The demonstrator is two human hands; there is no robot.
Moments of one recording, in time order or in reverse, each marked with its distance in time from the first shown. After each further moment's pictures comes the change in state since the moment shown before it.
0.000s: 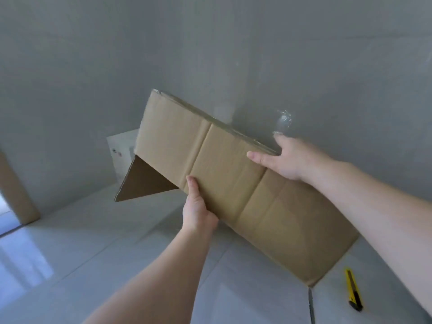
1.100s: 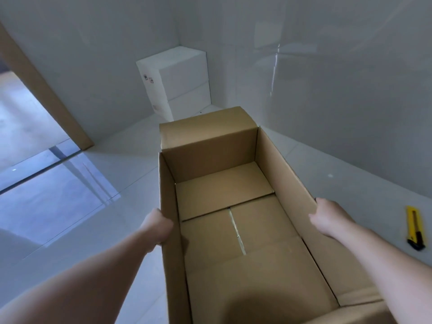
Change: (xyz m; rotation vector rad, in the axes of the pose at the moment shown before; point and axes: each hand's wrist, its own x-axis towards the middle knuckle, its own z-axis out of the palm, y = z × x) left_hand -0.019 0.034 -0.283 1.512 0.433 -0.251; right_hand -0.063 0.108 0.310 -0.007 -0.410 0.293
